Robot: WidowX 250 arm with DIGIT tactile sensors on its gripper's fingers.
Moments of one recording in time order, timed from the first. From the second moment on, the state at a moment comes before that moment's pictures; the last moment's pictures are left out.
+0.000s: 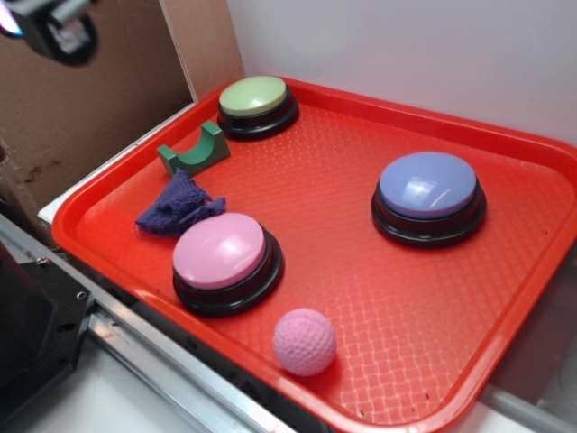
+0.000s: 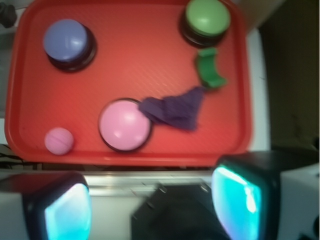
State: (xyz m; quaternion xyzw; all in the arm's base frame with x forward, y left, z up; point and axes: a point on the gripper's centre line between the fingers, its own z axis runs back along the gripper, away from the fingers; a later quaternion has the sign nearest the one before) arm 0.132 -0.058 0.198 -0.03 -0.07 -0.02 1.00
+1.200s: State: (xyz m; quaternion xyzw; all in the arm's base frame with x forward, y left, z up) arm 0.149 -0.203 0.041 -0.07 0.00 -0.03 1.00
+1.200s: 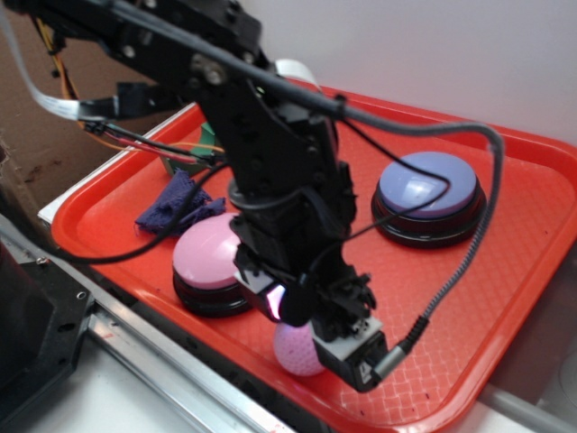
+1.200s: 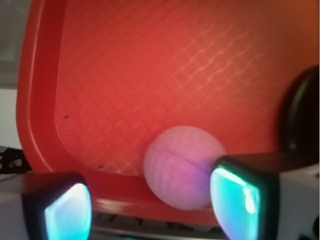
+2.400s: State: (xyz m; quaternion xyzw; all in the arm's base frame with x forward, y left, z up) arm 0.162 -0.184 0.010 -0.02 0.09 0.09 0.99
